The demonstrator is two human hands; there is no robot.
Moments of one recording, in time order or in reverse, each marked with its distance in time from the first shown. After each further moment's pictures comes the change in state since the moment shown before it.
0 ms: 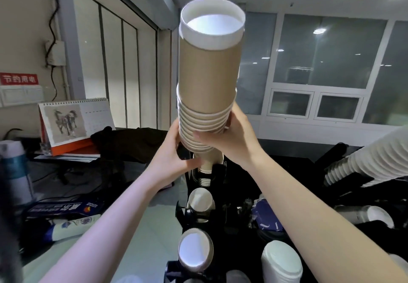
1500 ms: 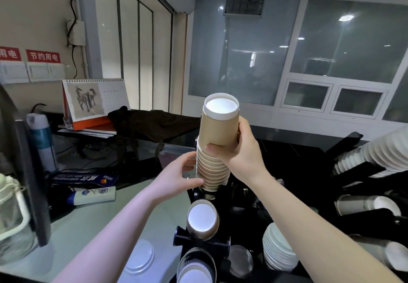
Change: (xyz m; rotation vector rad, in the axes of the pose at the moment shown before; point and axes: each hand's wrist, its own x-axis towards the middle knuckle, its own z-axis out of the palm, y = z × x) left_hand -0.082 -0.034 0.012 0.161 -0.151 -0.440; right_hand -0.058 0.044 0.015 -0.128 0.074 0.082
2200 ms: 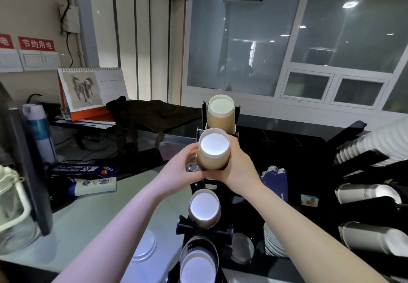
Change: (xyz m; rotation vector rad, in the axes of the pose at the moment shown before) left_hand -0.008 0.002 0.010 -0.055 0.016 0.031; right_hand -0.027 0.056 0.016 -0.351 -0.144 0.085
